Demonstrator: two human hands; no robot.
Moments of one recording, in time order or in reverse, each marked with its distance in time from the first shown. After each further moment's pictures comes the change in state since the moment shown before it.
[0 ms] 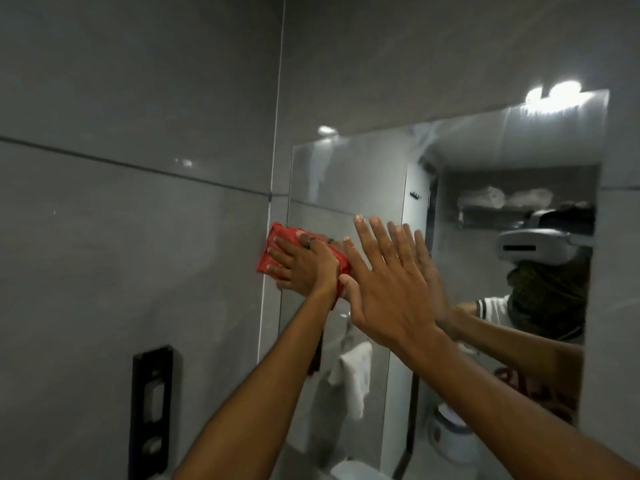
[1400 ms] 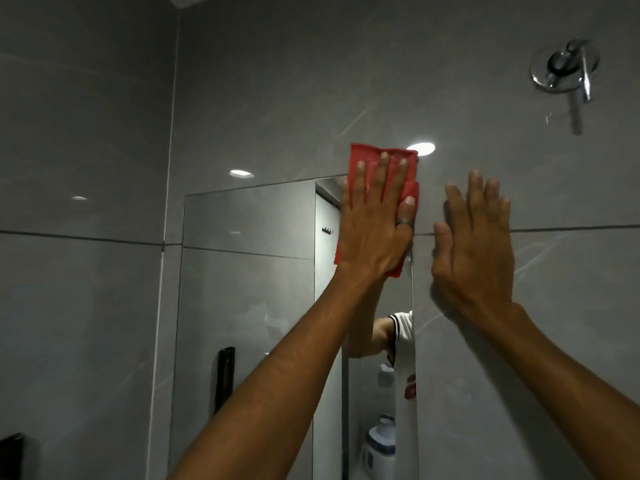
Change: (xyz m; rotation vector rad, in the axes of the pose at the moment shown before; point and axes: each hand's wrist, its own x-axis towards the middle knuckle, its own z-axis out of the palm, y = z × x) left_hand -0.204 0.185 0.048 0.151 -0.170 1.401; right_hand -0.051 0.231 -0.125 -0.070 0.371 0.461
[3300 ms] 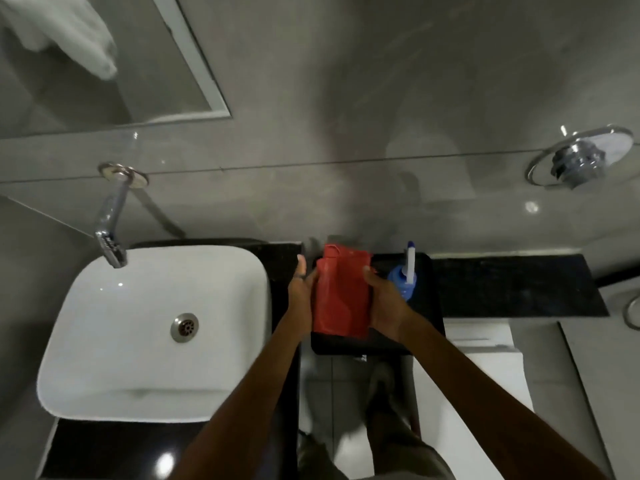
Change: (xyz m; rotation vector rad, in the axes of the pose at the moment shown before) left_hand -0.657 0.247 -0.047 -1.186 -1.116 -2.327; right_hand -0.635 0.031 -0.258 0.818 -0.935 2.452
